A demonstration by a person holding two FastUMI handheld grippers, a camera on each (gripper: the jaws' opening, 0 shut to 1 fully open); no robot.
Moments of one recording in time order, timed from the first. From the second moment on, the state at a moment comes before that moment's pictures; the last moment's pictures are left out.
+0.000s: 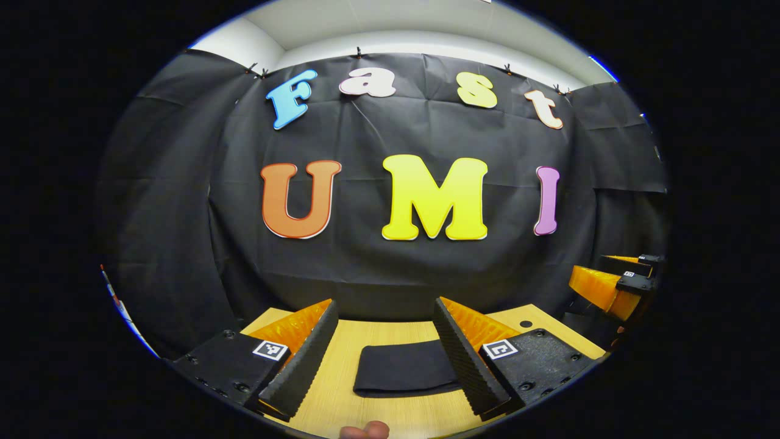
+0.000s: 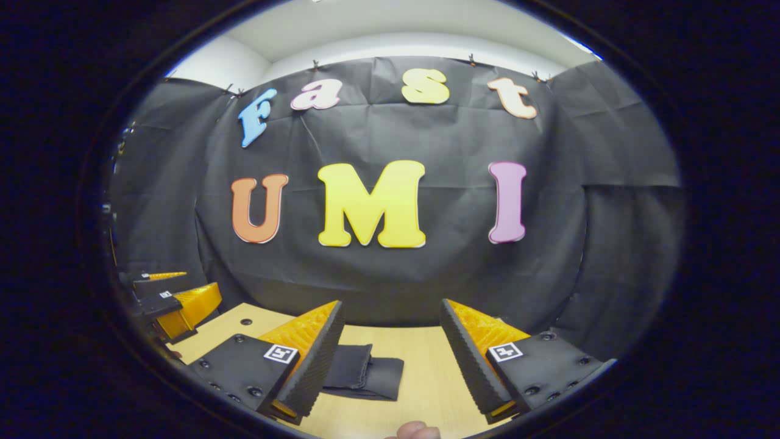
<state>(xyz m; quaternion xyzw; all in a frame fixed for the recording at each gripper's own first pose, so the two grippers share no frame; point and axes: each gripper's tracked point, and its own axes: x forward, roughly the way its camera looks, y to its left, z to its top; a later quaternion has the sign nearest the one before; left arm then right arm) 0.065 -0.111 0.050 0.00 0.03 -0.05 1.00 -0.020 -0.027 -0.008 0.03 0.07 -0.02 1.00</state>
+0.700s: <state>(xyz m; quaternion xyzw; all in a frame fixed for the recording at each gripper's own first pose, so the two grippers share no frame) 0.052 -0.093 0.072 -0.01 0.01 -0.03 1.00 -0.022 0.003 0.014 0.03 0.02 -0.02 1.00</state>
